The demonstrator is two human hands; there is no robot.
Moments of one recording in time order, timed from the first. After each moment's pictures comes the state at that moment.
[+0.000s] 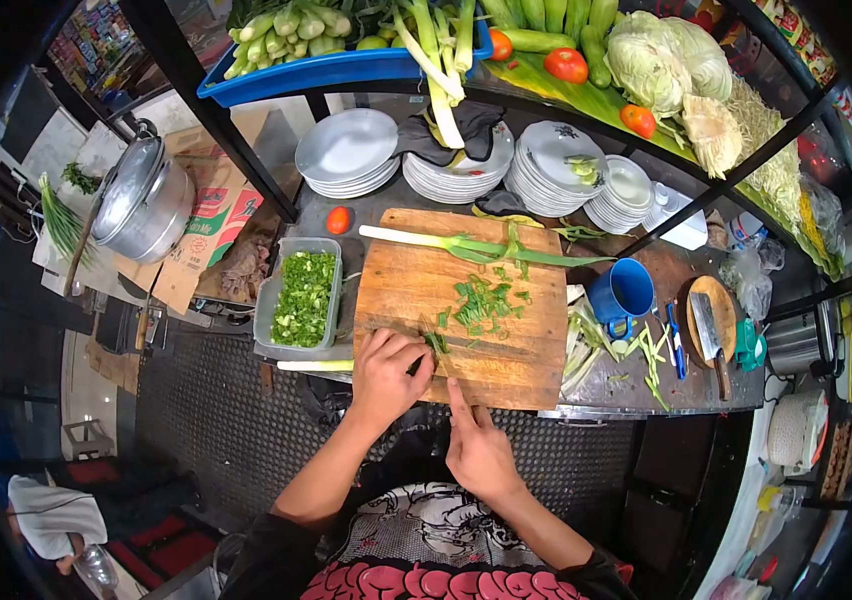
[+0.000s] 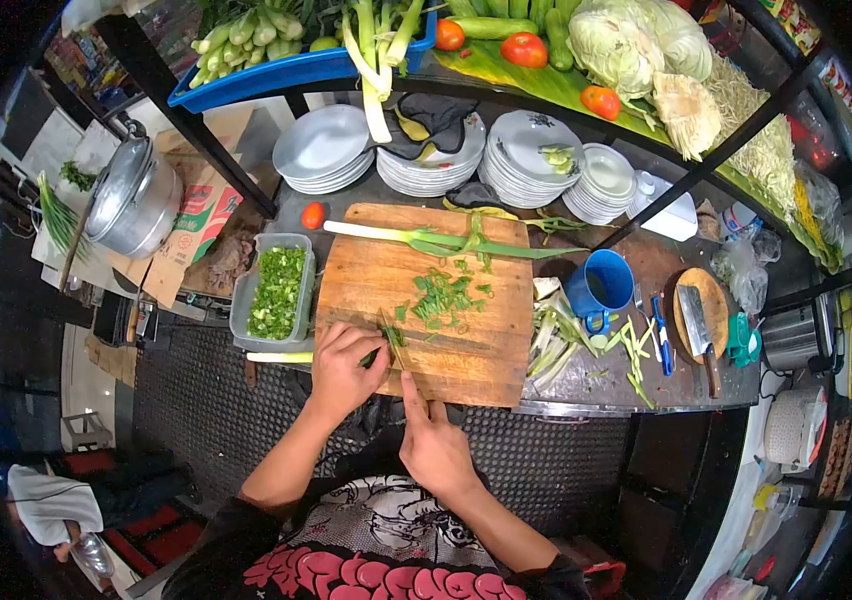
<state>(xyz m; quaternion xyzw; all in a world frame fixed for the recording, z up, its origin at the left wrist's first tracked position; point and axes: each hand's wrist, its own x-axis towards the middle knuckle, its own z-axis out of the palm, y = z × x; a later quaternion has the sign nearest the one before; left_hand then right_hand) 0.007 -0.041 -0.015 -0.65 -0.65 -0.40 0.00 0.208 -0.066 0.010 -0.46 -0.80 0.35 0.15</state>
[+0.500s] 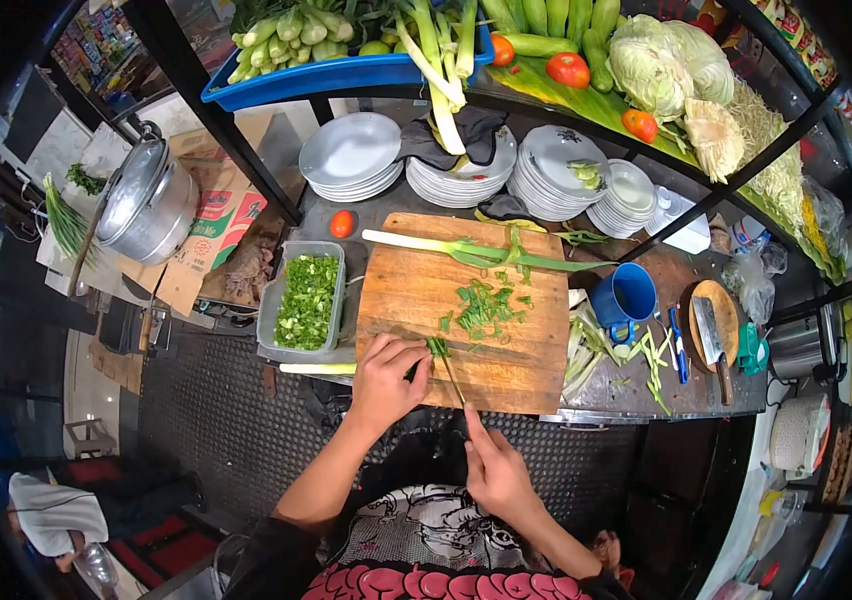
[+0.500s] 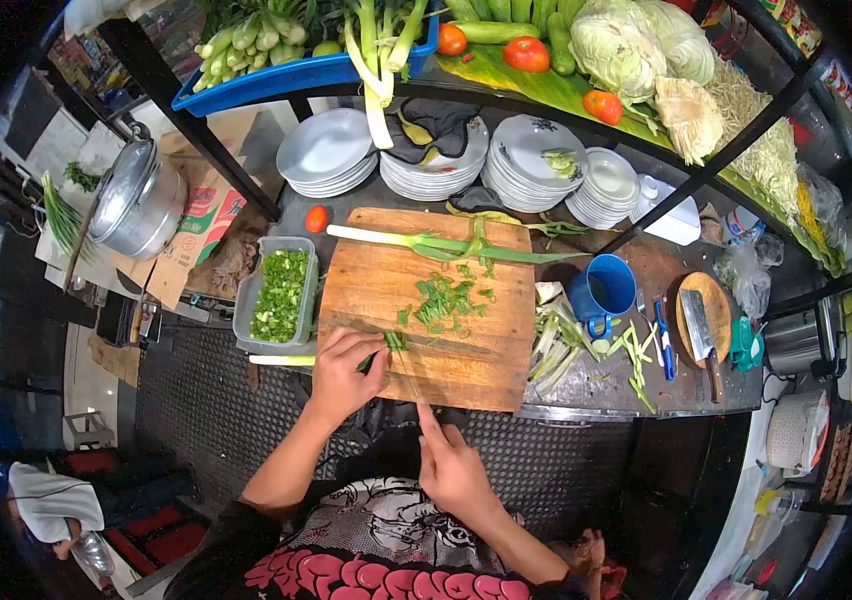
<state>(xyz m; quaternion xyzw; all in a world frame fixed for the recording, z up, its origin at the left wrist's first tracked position) 0.004 -0.044 -0.012 -0.64 -0.64 -0.42 -0.02 0.241 -0.077 0.019 -0.42 -0.78 0.42 0.18</state>
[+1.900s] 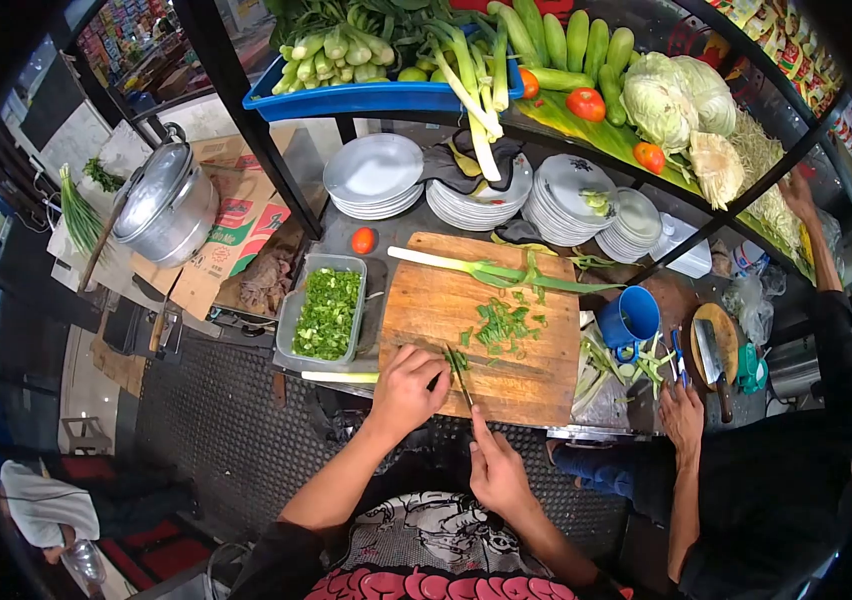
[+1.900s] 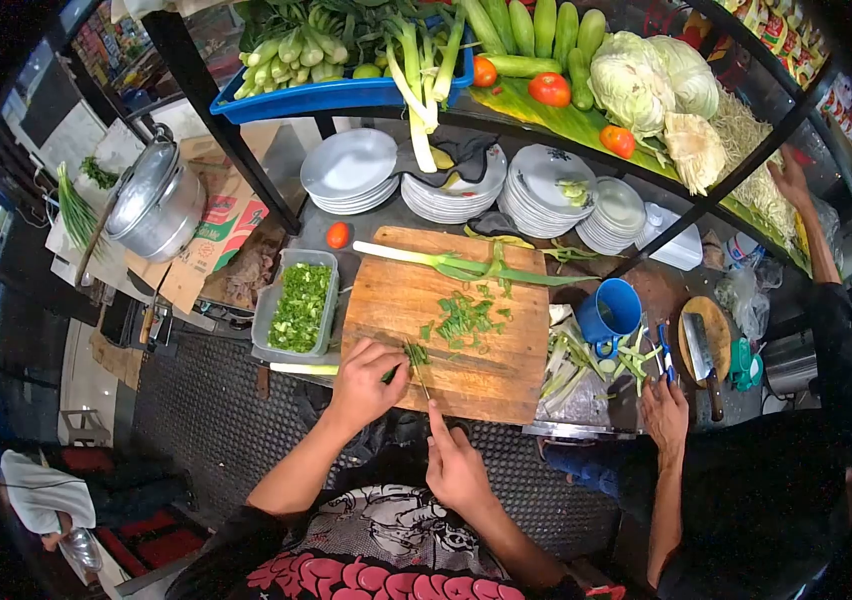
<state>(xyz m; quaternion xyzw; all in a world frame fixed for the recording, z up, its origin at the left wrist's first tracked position) -0.001 -0.046 -0.009 -0.66 -0.62 -0.42 -0.03 0.222 -0.079 0.002 -0.43 -0.78 0.41 0.20</state>
